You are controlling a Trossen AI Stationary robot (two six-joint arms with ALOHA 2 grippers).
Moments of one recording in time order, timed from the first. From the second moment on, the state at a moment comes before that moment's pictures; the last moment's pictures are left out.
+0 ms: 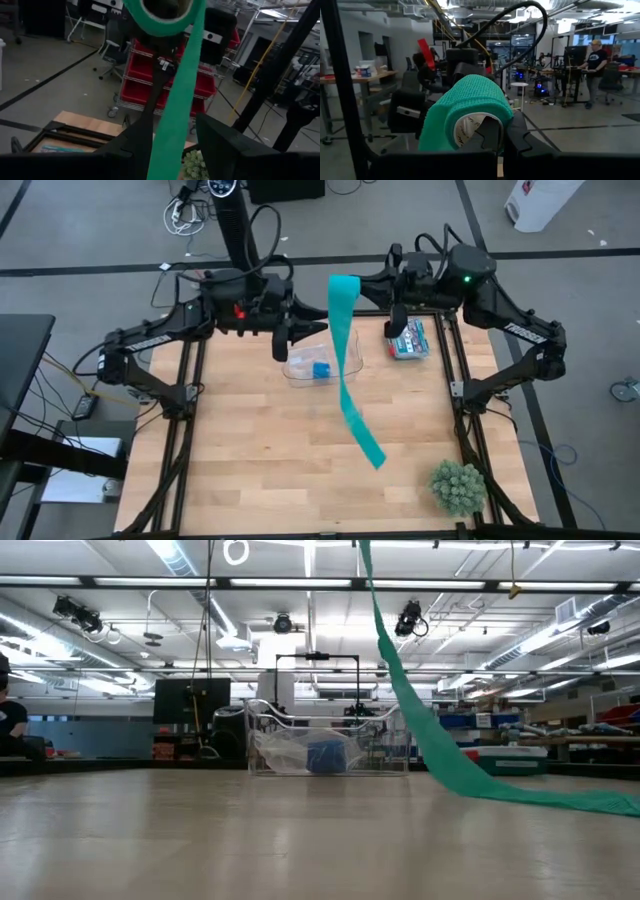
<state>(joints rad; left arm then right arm) 0.18 1.42 1.68 -0.26 0.20 -0.30 -0.25 1.32 1.70 -0.20 -0.15 0.02</state>
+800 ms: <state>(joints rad) 0.18 1.50 1.68 -0.17 0.23 -0.27 -0.33 1.32 1.70 -0.03 -0.16 0.12</state>
